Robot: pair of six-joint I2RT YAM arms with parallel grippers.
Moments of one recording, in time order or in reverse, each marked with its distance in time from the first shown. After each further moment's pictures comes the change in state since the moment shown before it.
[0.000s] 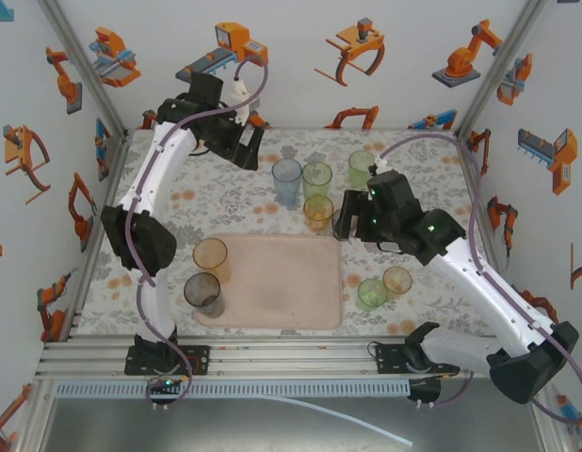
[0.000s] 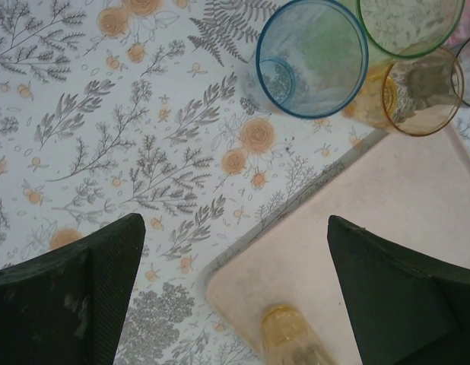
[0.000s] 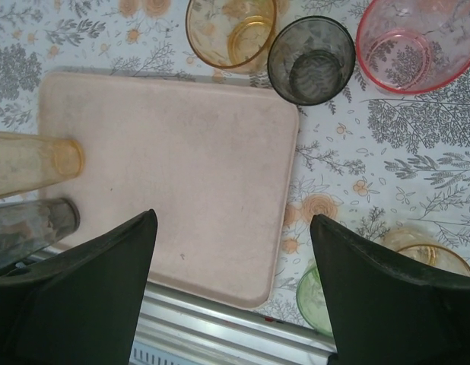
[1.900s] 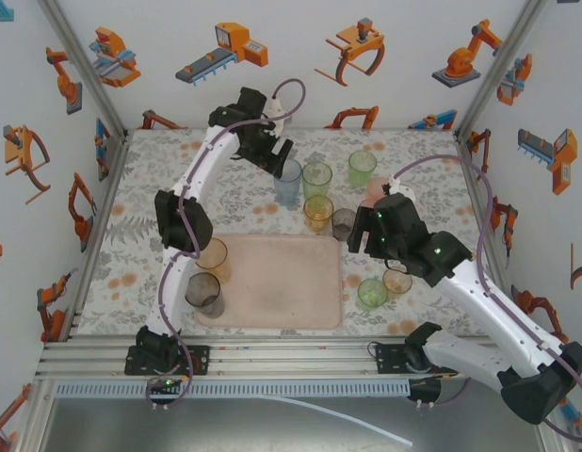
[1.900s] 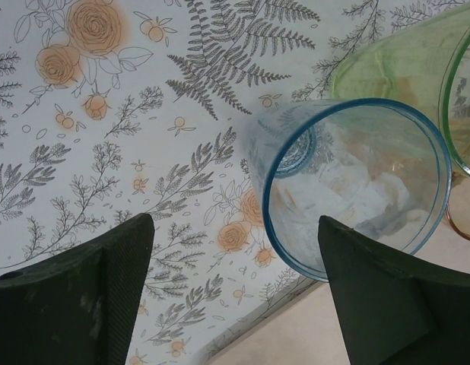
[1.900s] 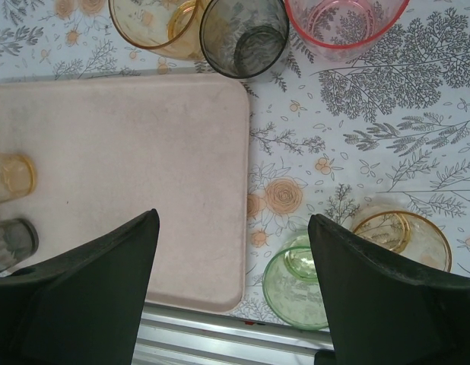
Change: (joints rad) left arm -0.105 0.400 0.332 -0.023 -0.090 -0.040; right arm 0.012 -0.138 -0.174 0.014 0.110 0.058
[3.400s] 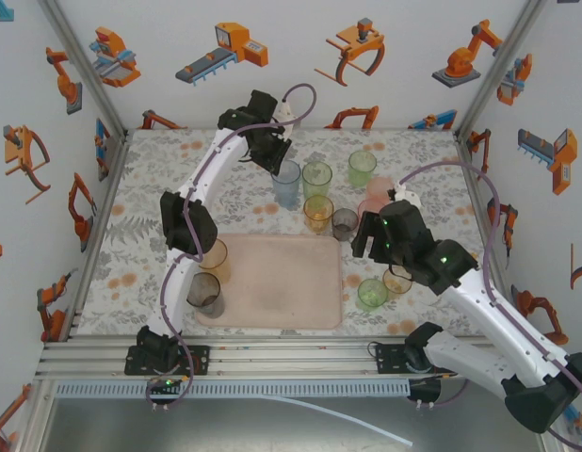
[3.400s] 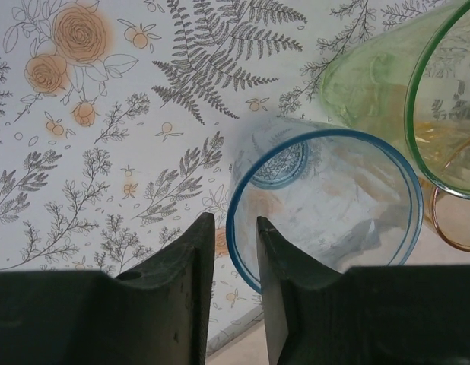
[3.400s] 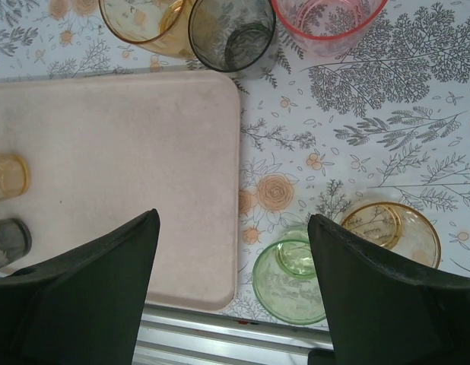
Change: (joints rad) left arm -0.047 0.000 0.000 0.005 -0.057 -0.001; right arm 0.000 -0.065 -0.046 -0.001 0.014 0.000
